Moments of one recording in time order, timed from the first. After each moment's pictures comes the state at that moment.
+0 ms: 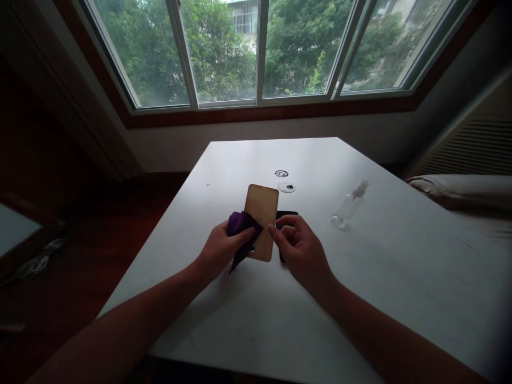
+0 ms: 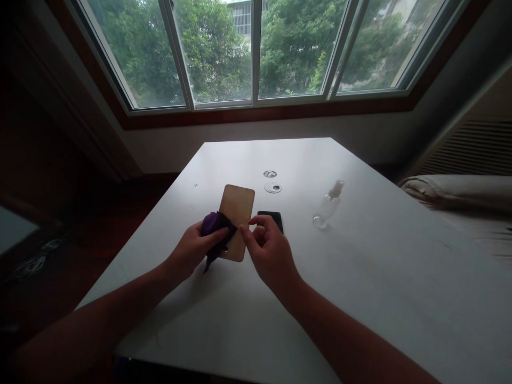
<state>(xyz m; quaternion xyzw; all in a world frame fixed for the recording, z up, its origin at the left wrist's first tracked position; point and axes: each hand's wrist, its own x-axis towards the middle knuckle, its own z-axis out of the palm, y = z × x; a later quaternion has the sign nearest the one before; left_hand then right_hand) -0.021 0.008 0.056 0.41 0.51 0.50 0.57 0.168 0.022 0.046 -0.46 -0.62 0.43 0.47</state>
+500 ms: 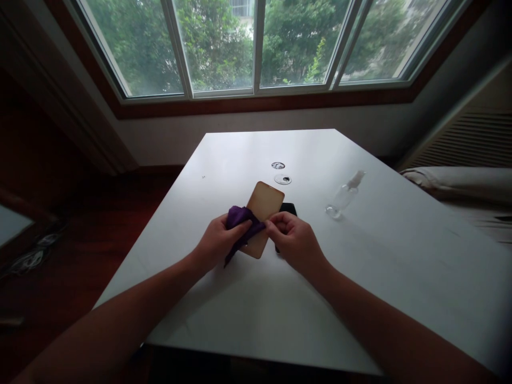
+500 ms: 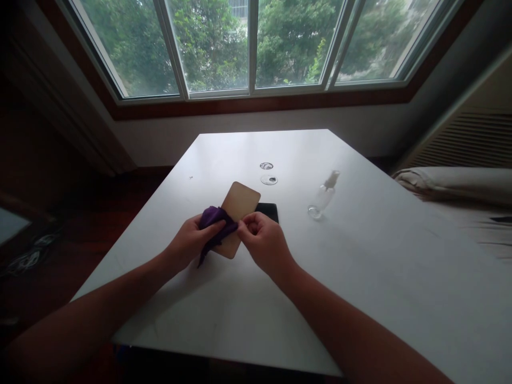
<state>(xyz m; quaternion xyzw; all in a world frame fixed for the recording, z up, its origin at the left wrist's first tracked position) -0.020 0.008 0.043 0.47 0.53 0.47 0.53 0.173 0.029 0.039 -0.48 -0.61 0.46 0.43</state>
